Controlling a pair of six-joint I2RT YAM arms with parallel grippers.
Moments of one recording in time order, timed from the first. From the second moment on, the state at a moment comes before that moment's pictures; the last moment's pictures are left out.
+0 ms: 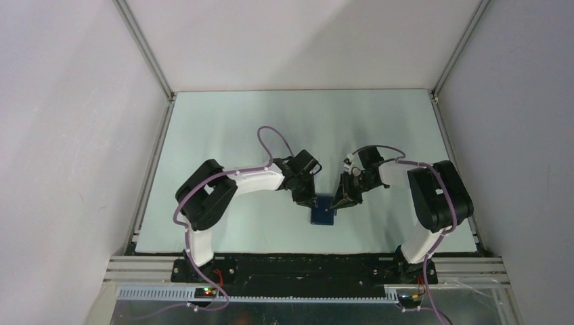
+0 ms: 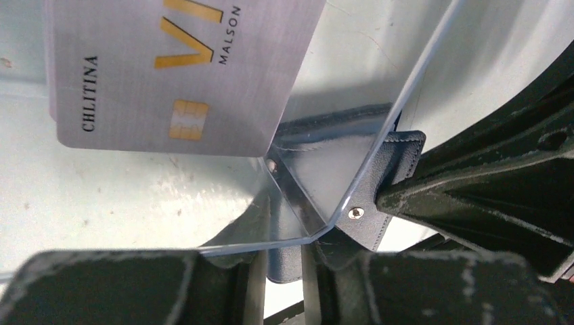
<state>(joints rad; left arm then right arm) -0.87 1.90 1.17 -0.40 0.17 -0.92 0.29 1.71 0.79 -0.37 -0.77 0.44</state>
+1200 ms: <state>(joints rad) -0.86 1.92 1.20 -0.44 0.19 -0.92 0.40 1.40 0.75 -0.60 -0.74 0.41</state>
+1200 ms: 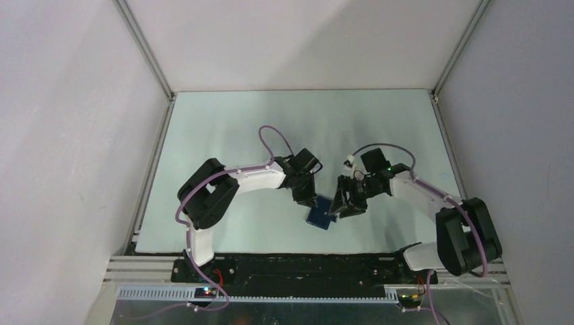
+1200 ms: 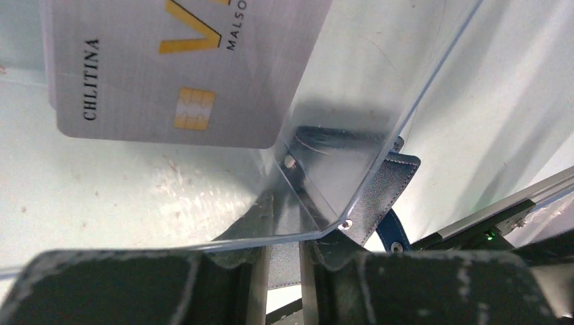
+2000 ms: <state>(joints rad) -0.93 1.80 1.07 -0.40 0.13 -0.98 0.29 1.58 0.87 -0.58 -0.70 0.43</state>
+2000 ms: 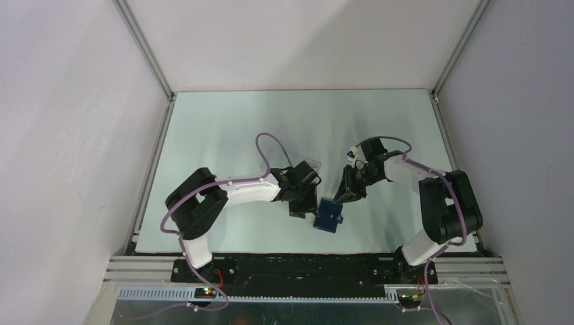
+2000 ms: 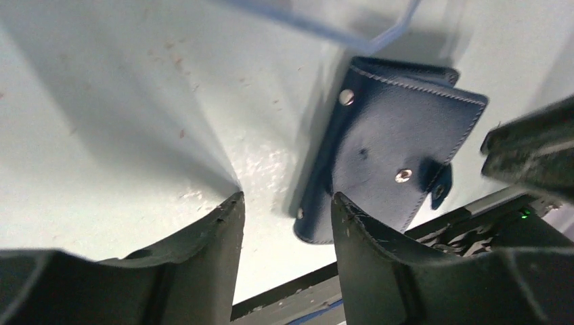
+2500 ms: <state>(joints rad) -0.94 1.74 1.06 -0.34 0.20 -0.92 0.31 1.76 0.89 -0.56 -0.71 0.41</state>
